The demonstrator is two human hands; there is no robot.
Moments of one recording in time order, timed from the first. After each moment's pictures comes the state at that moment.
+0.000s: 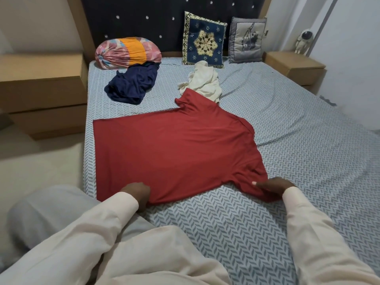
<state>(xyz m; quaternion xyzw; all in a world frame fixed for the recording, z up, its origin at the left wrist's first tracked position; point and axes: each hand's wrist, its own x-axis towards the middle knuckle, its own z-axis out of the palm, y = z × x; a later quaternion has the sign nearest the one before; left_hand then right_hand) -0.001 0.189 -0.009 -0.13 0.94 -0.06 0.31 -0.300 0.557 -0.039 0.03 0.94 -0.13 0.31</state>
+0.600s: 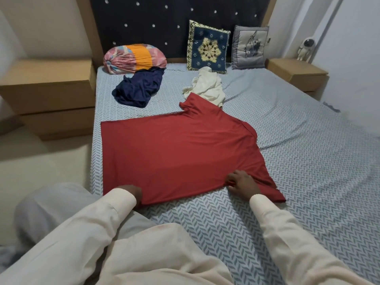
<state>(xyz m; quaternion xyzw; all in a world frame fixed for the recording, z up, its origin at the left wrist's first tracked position) 0.015 0.169 -0.010 -0.23 0.90 0.02 0.36 -0.236 0.473 -0.063 -0.37 0.92 -0.07 0.09</state>
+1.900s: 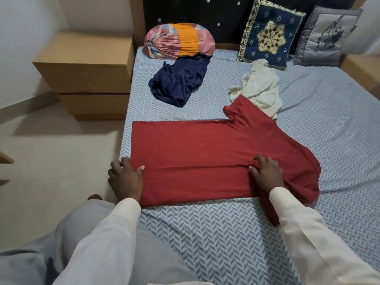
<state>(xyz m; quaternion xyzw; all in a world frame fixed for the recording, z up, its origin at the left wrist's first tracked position) -0.018 0.021 -0.056 -0.61 0.75 0.16 -0.21 -0.354 0.287 -0.056 -0.29 0.95 -0.11 0.02</state>
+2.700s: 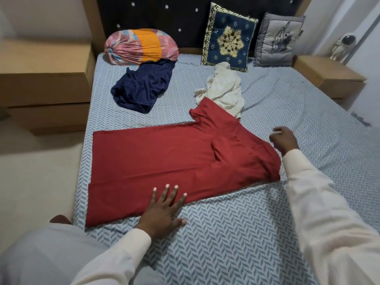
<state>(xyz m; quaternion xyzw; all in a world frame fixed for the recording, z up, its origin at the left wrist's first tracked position) -0.090 0.152 -0.093 -0.10 0.99 0.07 0.11 -0.498 0.353 0.044 -0.04 0.93 -0.37 0.06</state>
